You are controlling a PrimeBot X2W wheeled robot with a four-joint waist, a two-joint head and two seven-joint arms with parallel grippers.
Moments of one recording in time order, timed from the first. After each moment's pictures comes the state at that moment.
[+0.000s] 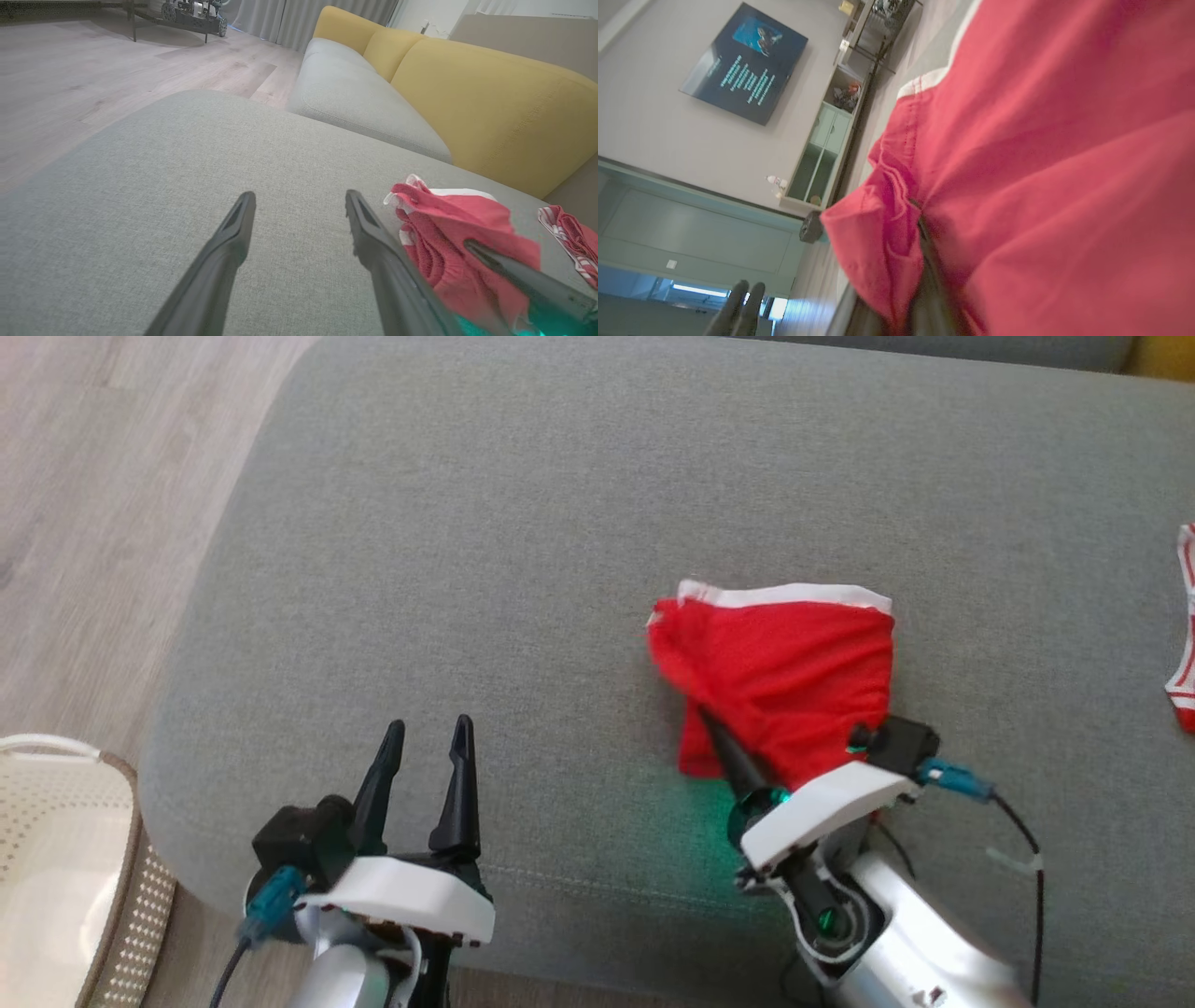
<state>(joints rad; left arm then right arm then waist) -0.04 0.05 -0.35 0.14 -0.40 0.10 -0.25 -0.38 -0.06 0.57 0.58 1.24 0.13 -0.22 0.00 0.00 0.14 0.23</state>
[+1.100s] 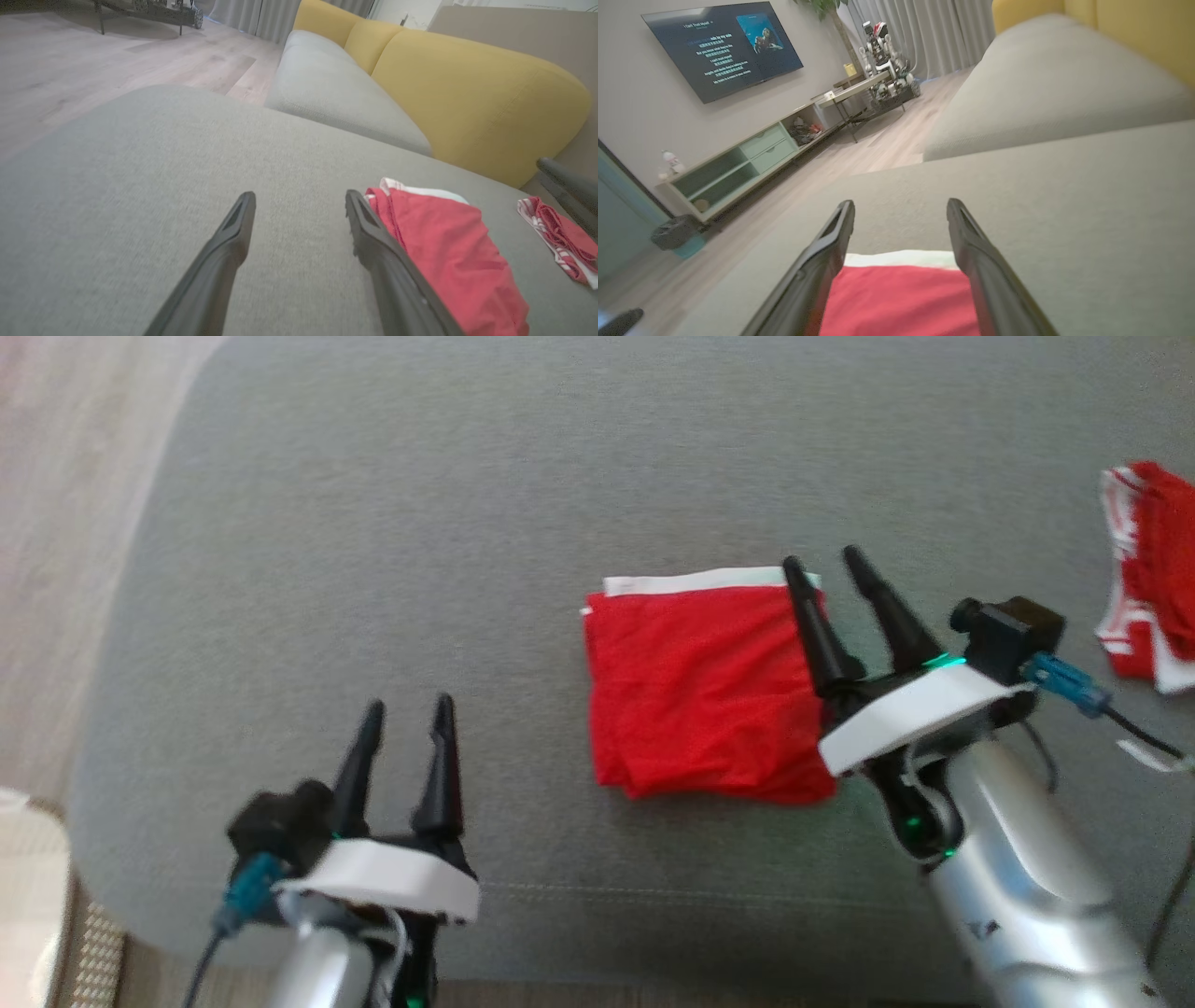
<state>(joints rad) -0.05 0.05 -0.33 0.12 -0.40 0.10 -0.25 -0.46 -0.10 0.29 0.49 0.57 0.13 -0.25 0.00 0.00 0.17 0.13</state>
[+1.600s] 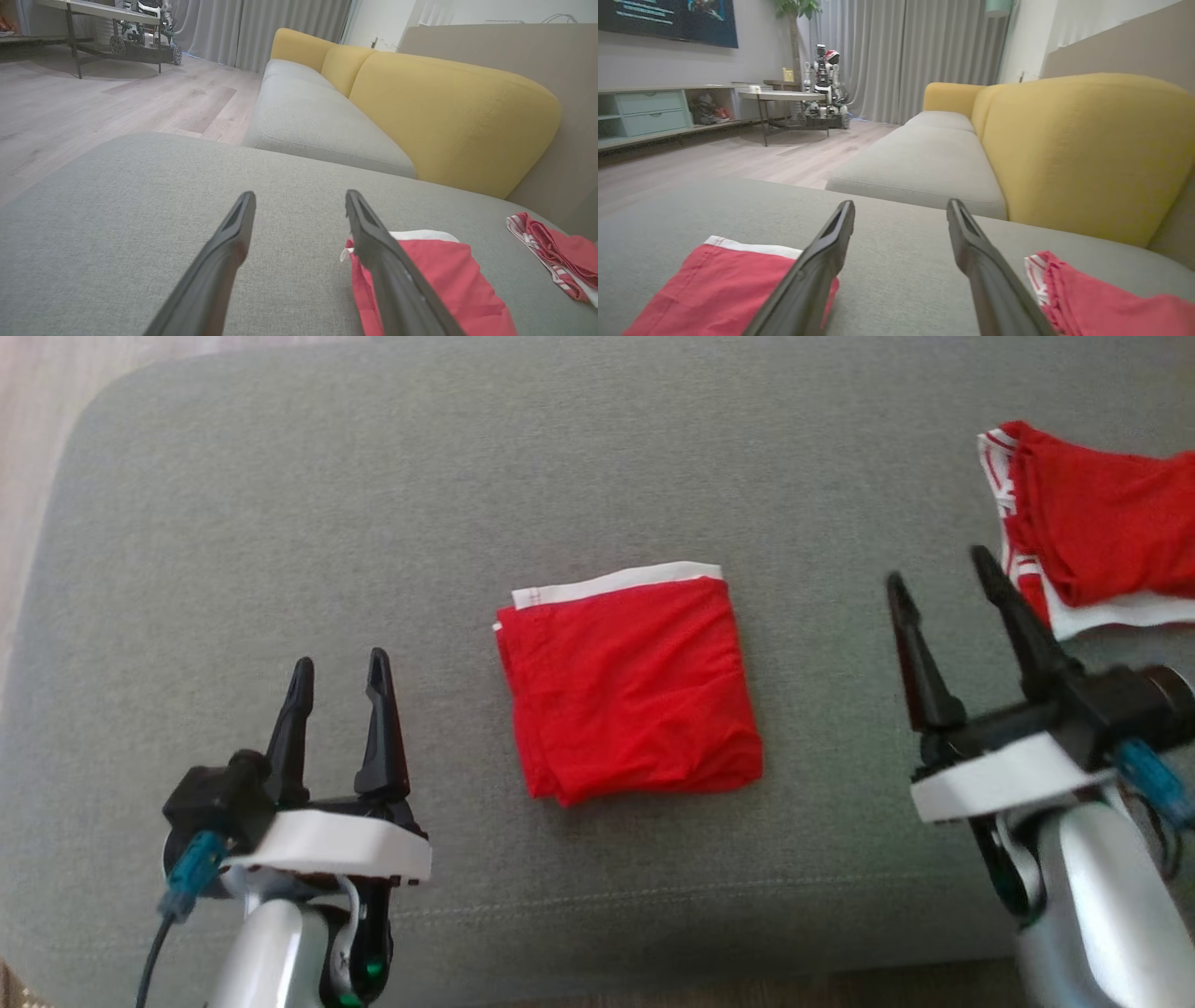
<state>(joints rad) -0.09 0.05 -0.21 0.09 -0.33 0.10 -0.25 -0.24 -0.12 0.05 0.12 0.07 0.13 -0.25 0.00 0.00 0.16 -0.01</state>
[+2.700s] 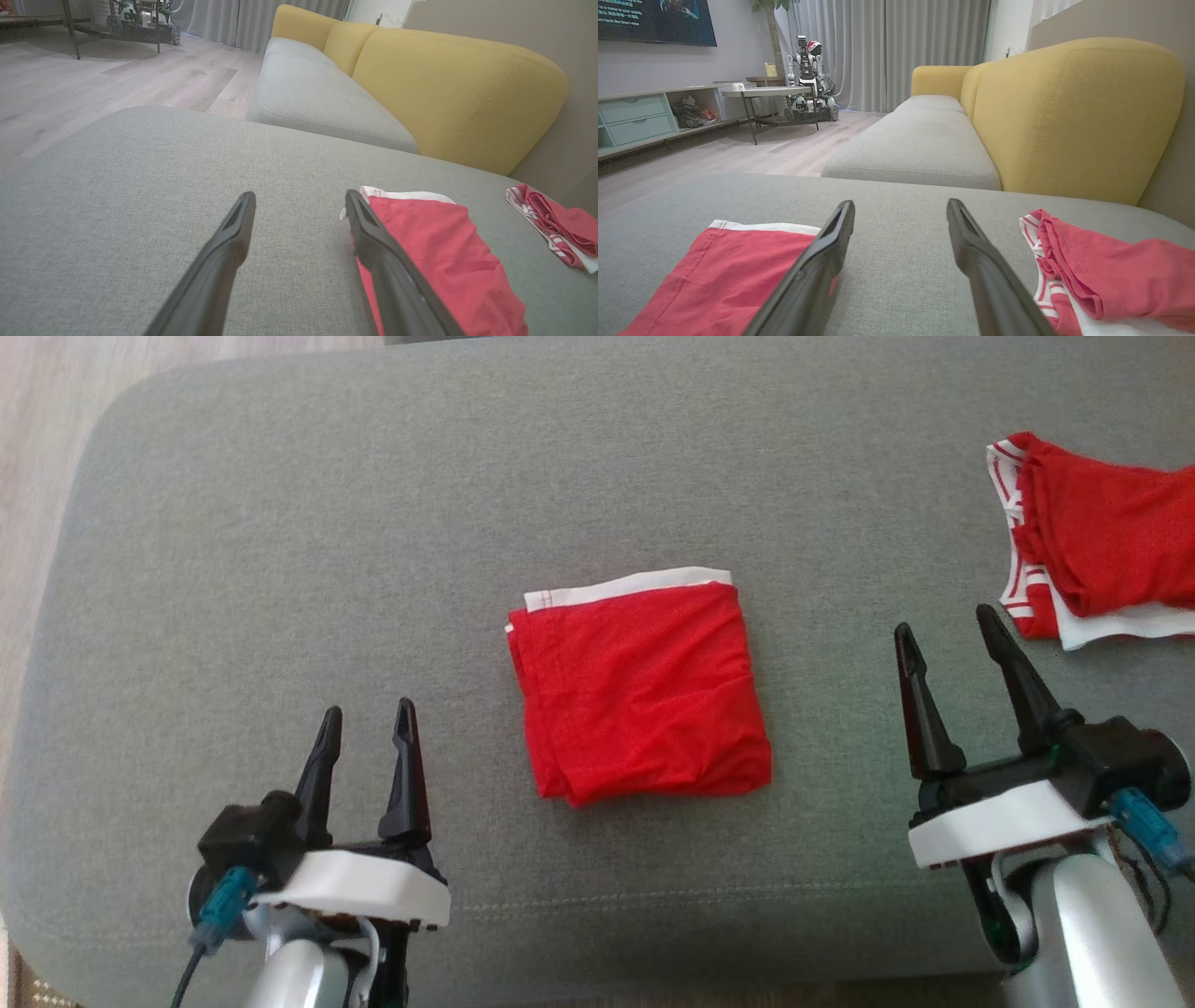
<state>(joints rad) -0.02 0.05 -0.25 0.10 -0.32 0.11 -0.25 -0.13 -0.06 -0.02 0.09 0.06 0.13 -0.26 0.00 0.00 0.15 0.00</state>
